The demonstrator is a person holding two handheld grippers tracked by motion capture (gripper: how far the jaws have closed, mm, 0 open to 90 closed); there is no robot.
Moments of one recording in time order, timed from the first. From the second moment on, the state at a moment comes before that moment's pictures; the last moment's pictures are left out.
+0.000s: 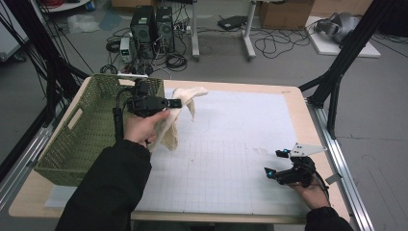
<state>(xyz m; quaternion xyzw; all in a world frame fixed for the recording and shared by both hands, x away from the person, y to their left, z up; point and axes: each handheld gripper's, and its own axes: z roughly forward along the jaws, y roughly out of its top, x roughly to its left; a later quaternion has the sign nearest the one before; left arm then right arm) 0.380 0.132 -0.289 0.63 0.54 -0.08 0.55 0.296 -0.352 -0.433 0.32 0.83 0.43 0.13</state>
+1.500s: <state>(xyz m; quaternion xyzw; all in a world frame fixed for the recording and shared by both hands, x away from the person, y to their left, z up) 0.372 0.259 -0.295 0.55 0.59 -0.07 0.58 0.302 -0.346 -0.440 0.32 0.84 0.42 0.12</state>
